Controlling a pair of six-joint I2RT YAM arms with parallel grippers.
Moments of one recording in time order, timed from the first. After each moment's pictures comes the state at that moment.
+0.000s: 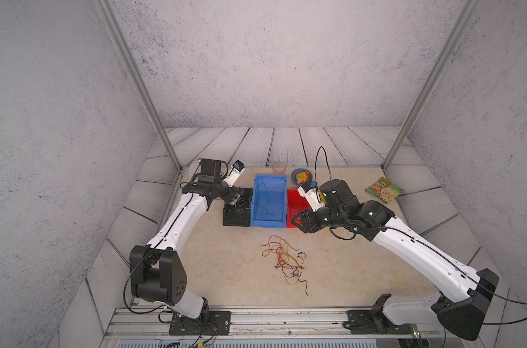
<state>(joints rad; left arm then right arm) -0.19 1.57 1.33 -0.56 0.20 0.52 0.77 1.31 1.35 -0.81 -0.23 0.34</state>
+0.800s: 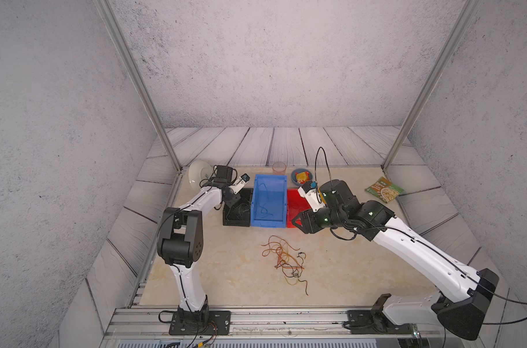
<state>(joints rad) -0.19 1.93 1.42 -0.42 -0.03 0.70 0.77 1.31 1.35 -0.82 -0.23 0.32</state>
